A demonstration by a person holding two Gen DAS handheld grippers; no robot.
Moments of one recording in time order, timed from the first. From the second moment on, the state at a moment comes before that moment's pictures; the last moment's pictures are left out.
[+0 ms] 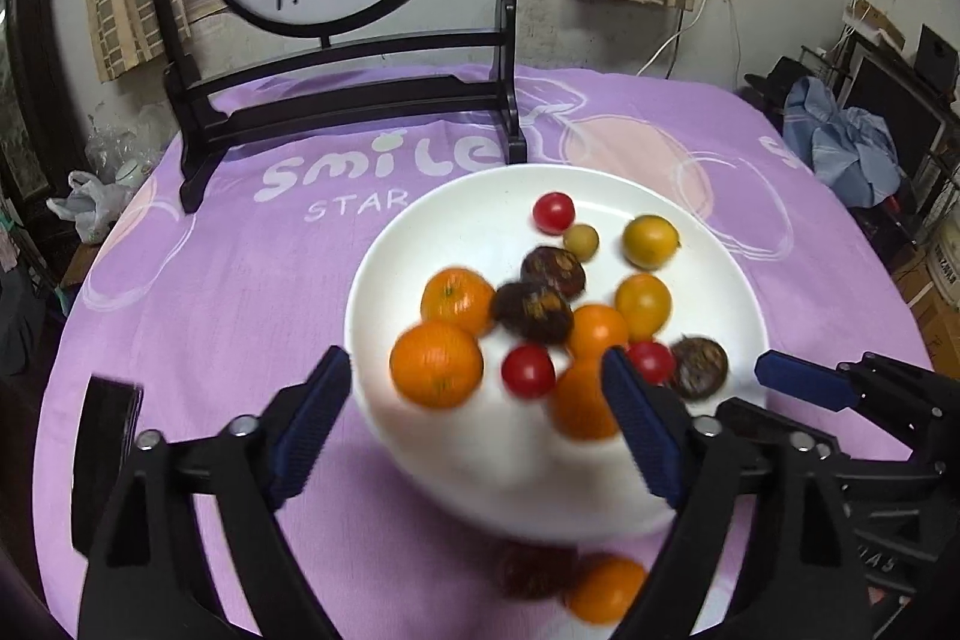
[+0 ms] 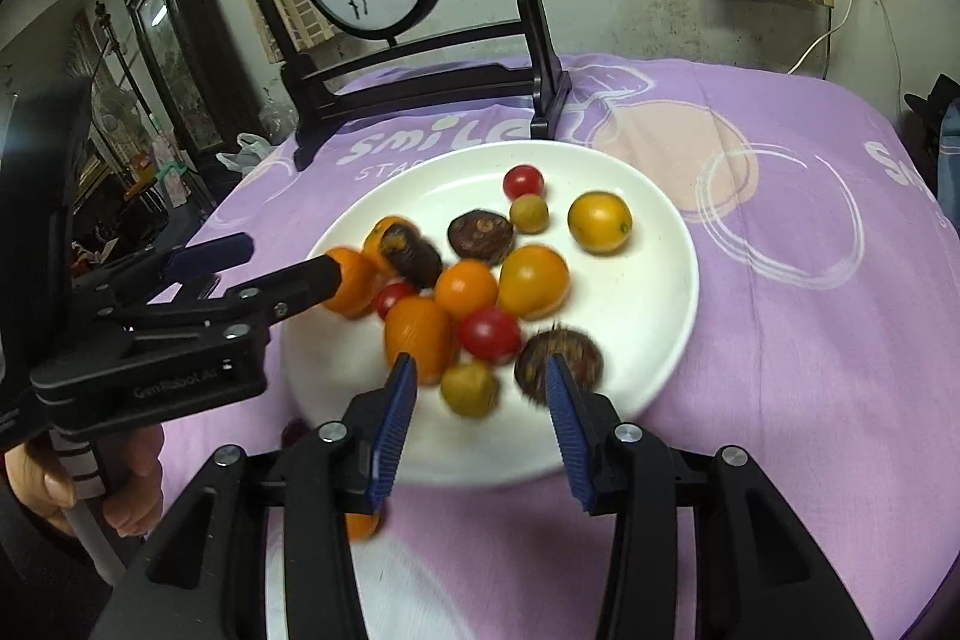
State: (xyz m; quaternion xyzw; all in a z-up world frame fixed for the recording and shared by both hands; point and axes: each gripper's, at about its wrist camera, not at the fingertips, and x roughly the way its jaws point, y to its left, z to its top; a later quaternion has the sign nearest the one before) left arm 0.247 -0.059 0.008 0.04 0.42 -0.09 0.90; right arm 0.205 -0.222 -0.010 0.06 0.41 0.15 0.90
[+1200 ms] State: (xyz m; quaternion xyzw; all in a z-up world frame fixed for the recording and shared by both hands) left arm 0.148 0.025 -0.039 0.02 0.47 -0.05 0.88; right arm 0.153 -0.126 -0.064 -0.03 0.47 0.16 0.87
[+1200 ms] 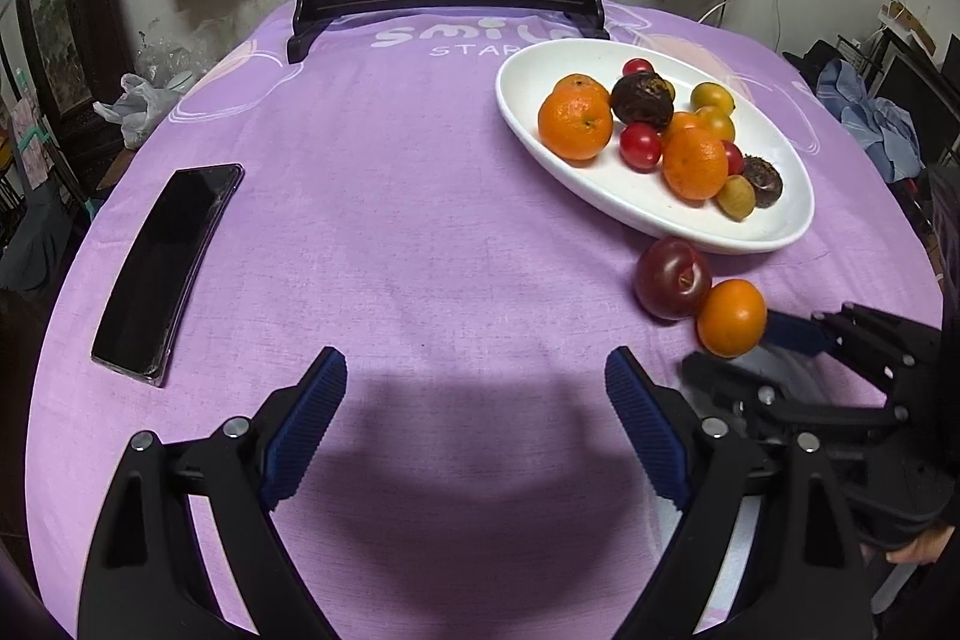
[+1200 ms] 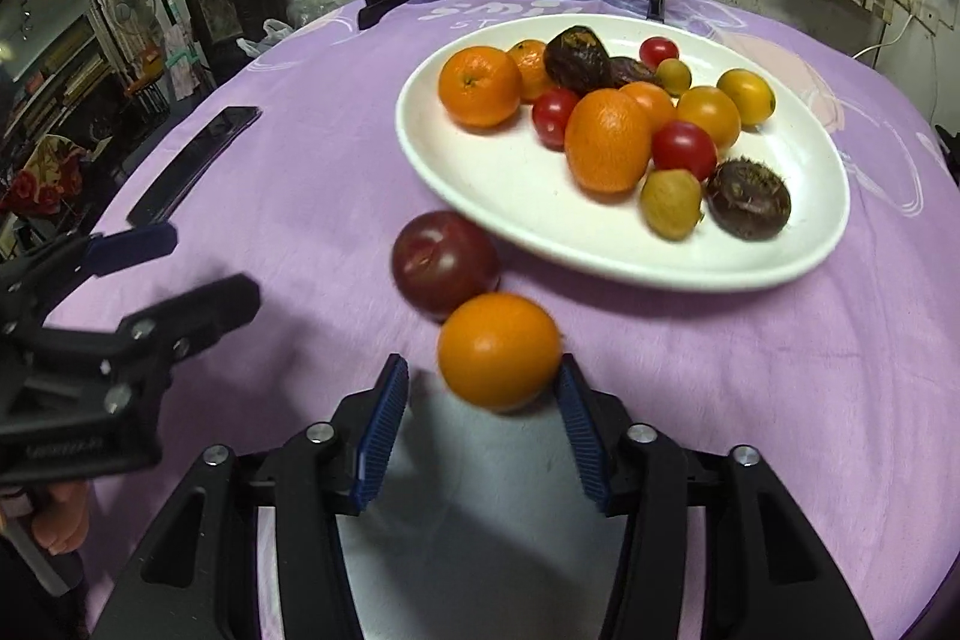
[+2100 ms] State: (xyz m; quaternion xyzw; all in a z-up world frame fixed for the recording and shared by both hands) left arm 0.185 -0.068 -0.067 0.07 0.49 -0.09 0.86; right arm 0.106 -0.227 -0.049 0.05 0.45 0.15 0.88
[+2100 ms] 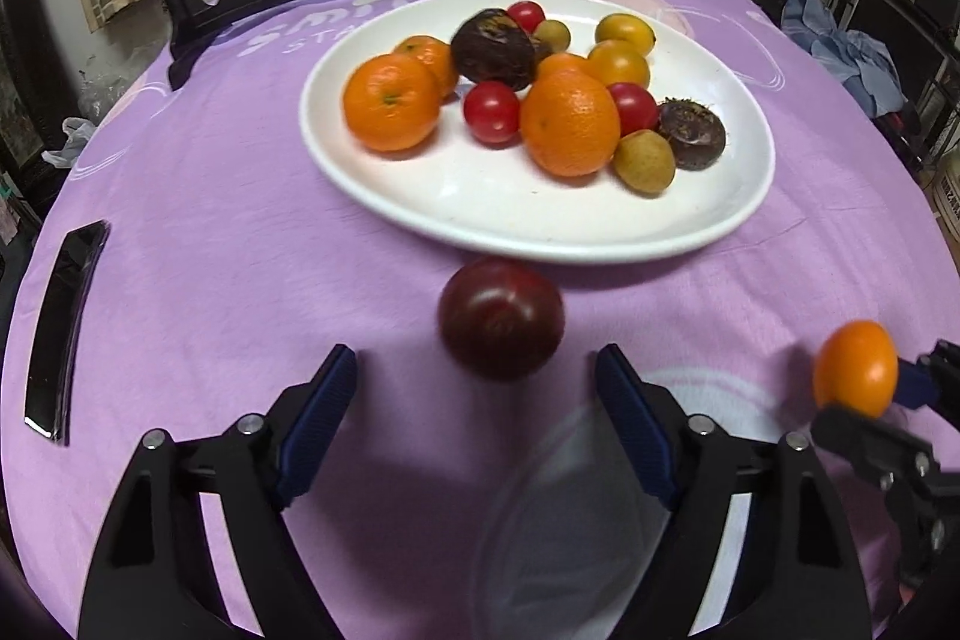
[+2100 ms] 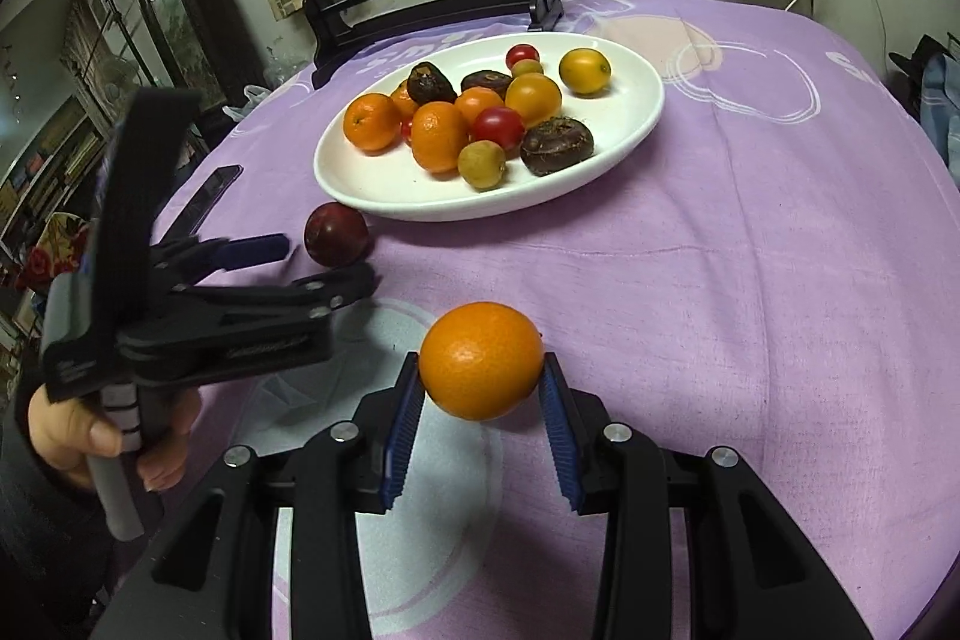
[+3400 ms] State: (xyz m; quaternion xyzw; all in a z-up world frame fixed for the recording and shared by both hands) left arm 0.162 -0.075 0.034 0.07 0.41 -0.14 0.90; right arm 0.132 -0.234 0.026 0.02 0.38 0.14 0.91
